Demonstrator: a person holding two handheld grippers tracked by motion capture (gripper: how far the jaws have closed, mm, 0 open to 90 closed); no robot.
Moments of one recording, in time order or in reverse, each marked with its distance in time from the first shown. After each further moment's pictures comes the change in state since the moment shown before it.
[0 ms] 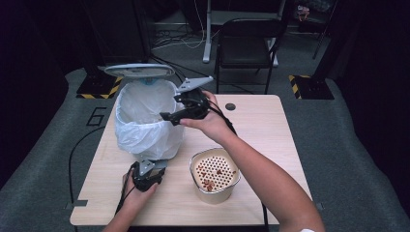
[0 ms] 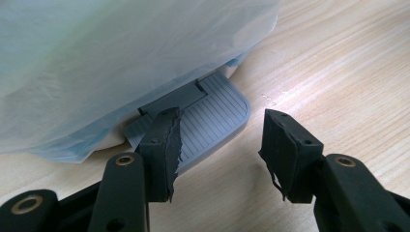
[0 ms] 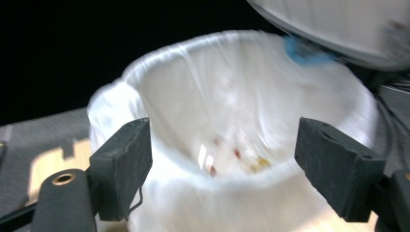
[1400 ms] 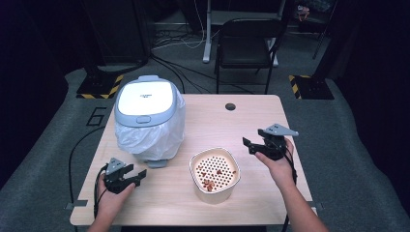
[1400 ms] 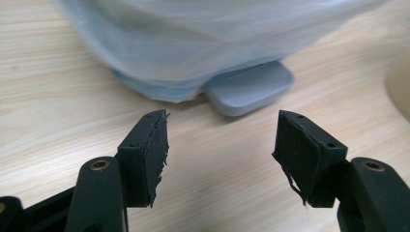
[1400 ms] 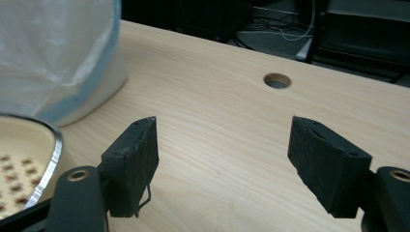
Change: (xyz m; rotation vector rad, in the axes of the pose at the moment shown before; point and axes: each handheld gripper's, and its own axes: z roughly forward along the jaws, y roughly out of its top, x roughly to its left) left arm 0.052 -0.013 -0.056 -0.003 -0.024 -0.202; right arm -0.055 -0.209 -0.129 -0.022 -0.470 0.283
